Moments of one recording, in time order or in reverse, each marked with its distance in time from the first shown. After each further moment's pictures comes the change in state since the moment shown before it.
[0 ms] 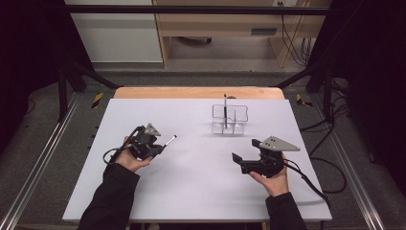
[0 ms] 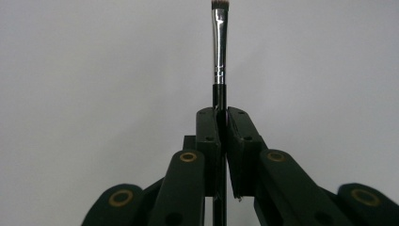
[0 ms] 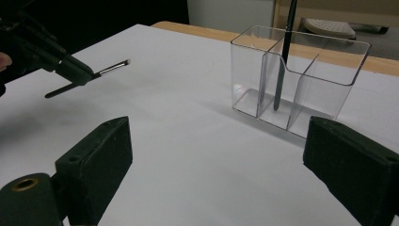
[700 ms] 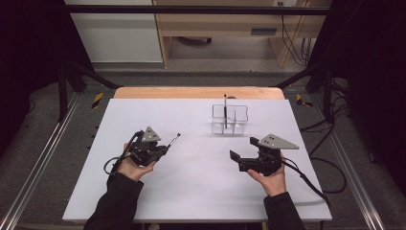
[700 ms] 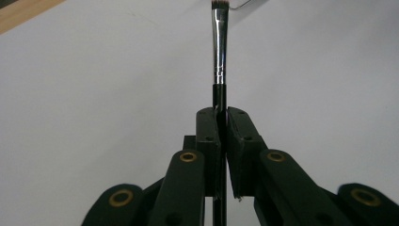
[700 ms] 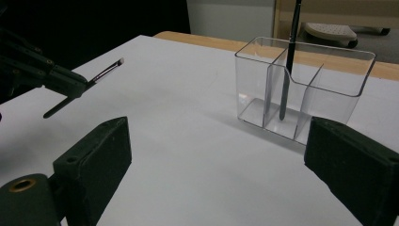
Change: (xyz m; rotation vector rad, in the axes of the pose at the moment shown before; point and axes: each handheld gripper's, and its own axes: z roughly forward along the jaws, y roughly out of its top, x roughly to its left) left arm -0.028 -0.004 -0.016 -0.151 0.016 -0.033; right arm 0.005 0.008 0.003 -0.028 0.005 0.030
